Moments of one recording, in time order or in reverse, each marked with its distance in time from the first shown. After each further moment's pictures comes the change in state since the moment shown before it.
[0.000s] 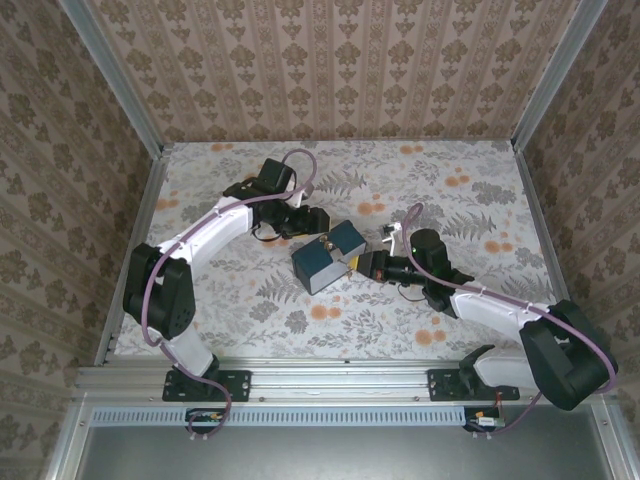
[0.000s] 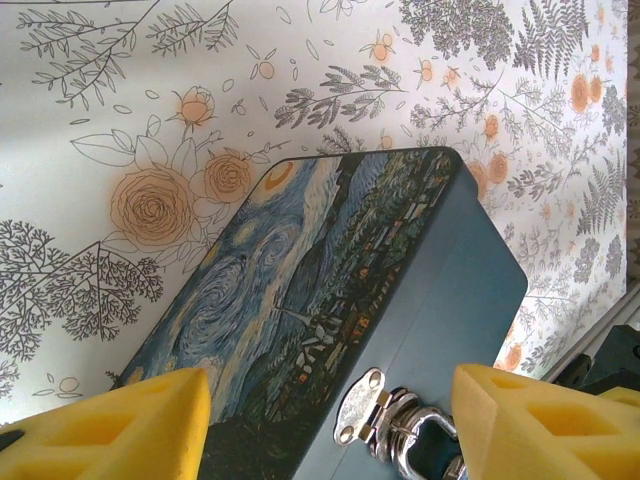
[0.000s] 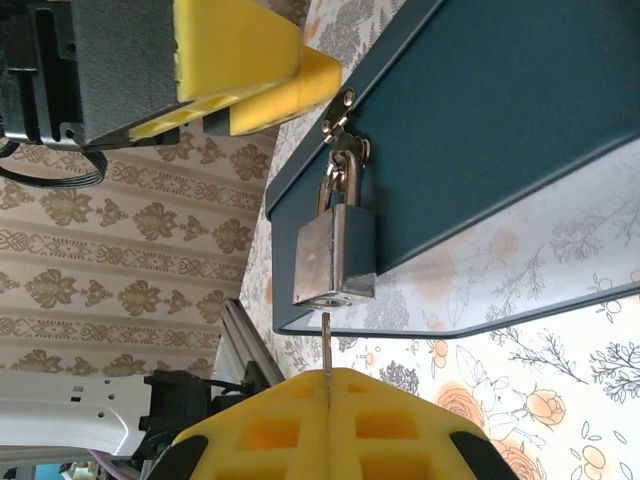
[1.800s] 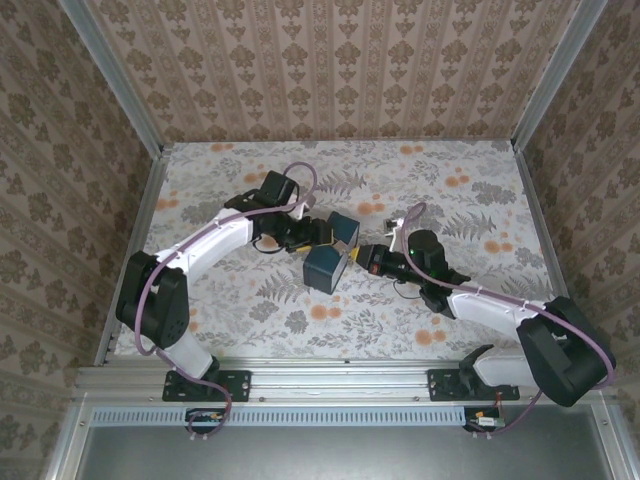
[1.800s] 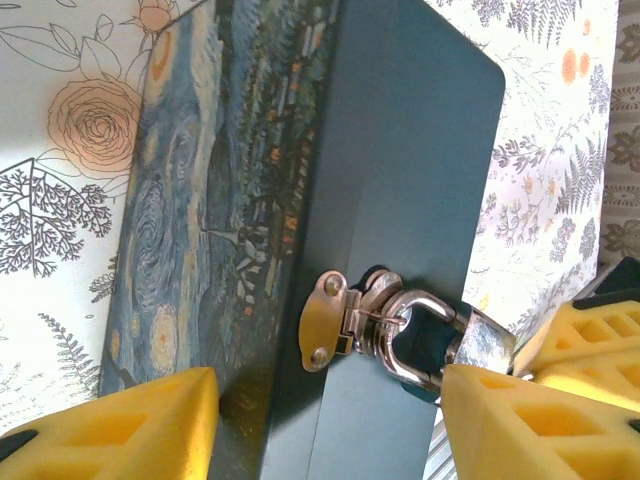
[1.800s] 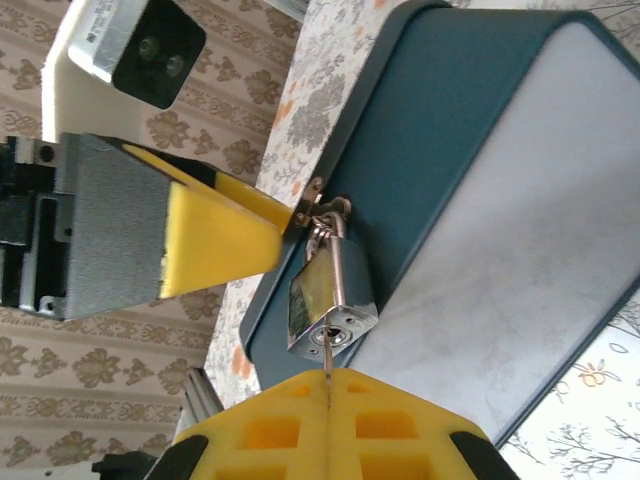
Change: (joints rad) left arm -0.047 -0.064 -0.108 0.042 0.030 -0.101; right arm 0.026 0.020 0.000 0.060 0.196 -0.014
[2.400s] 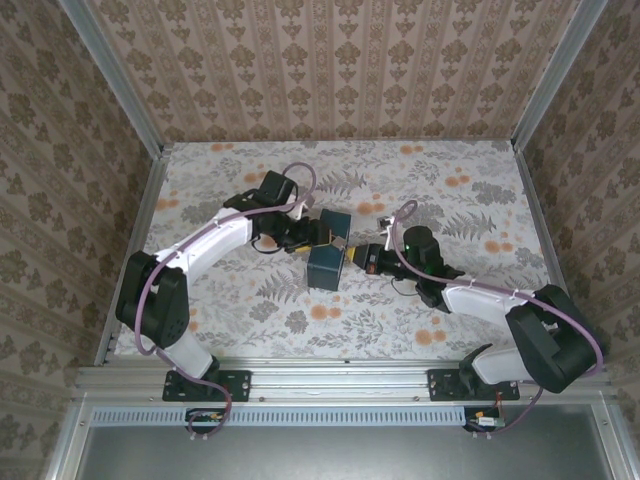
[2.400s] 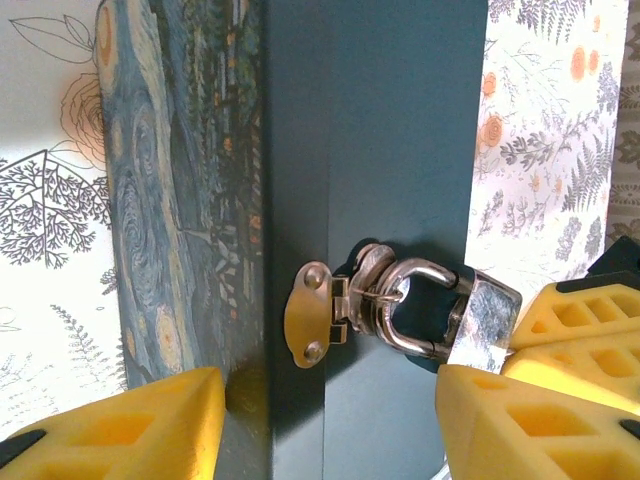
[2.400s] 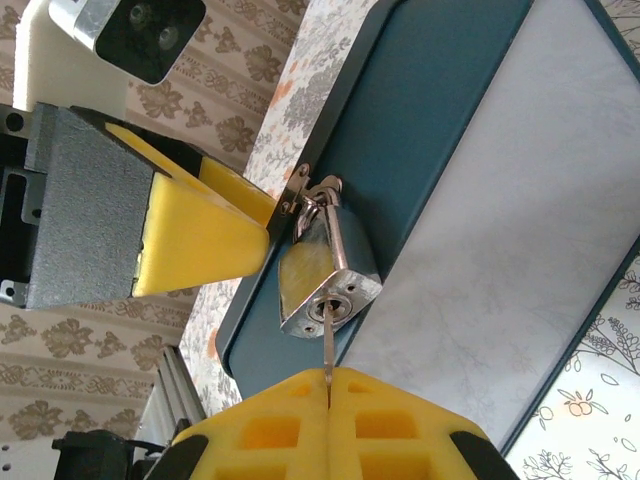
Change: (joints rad) left arm 0.015 0.000 0.000 -0.018 0.004 0.011; right arm -0.013 0.078 0.037 0.023 -0.060 -0.114
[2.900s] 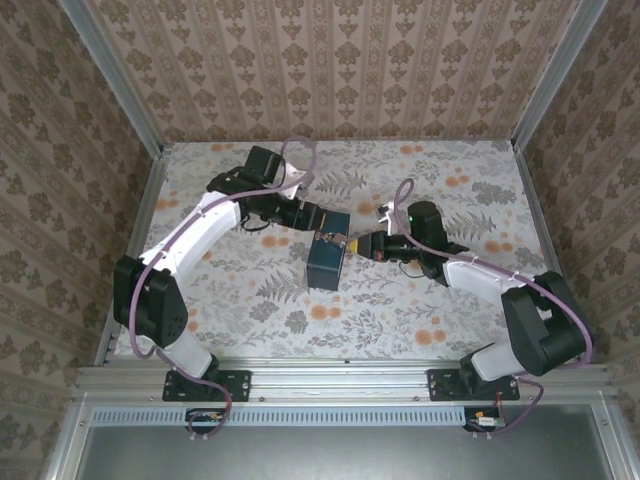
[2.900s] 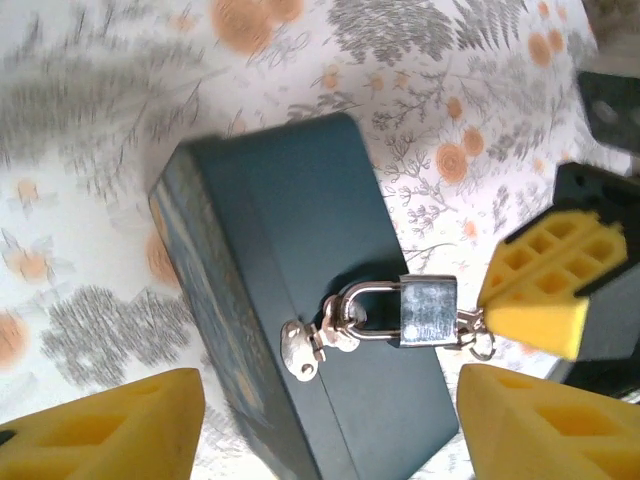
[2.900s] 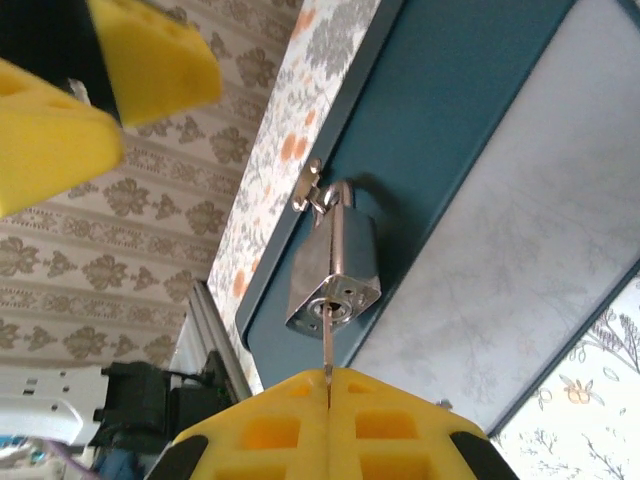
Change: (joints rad) left arm 0.050 -0.002 0.205 -0.144 -0.031 0.480; right arm -0.144 0.098 0.201 -0.288 -0.315 -0.136
